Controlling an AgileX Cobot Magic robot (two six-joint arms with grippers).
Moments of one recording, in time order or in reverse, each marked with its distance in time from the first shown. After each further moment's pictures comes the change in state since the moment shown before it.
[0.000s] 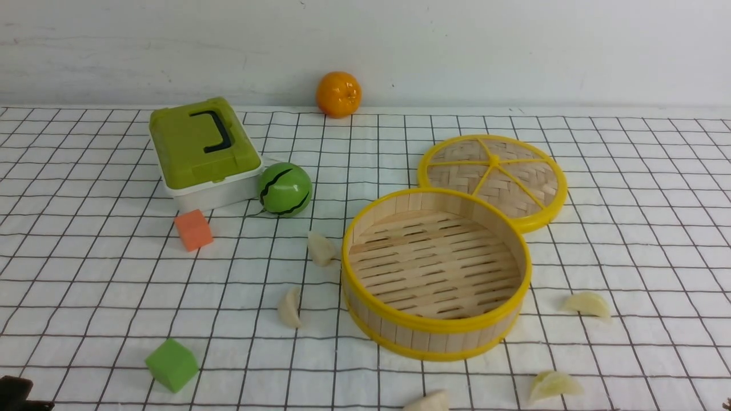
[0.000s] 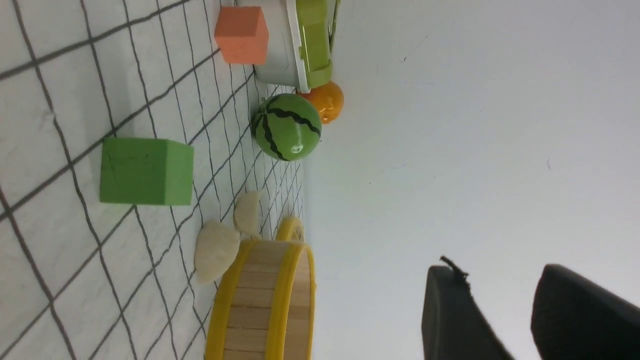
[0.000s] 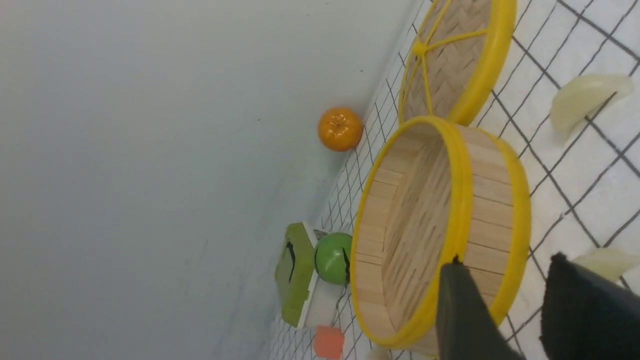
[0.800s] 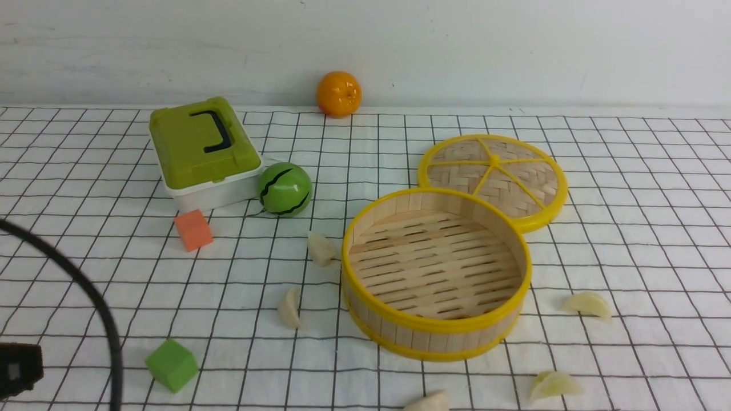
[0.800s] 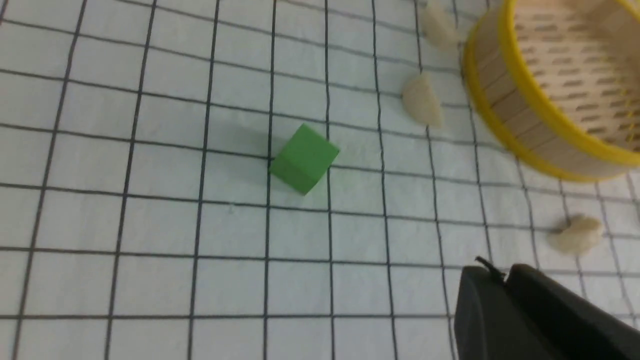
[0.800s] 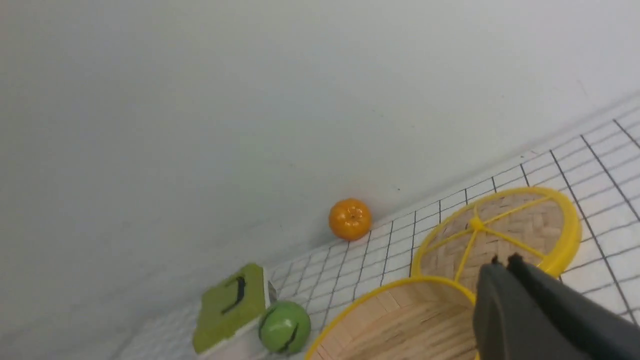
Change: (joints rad) right arm 0.000 0.240 -0.365 0.025 -0.006 -0.745; left arm -0.117 0.683 -0.780 0.602 0.798 0.634
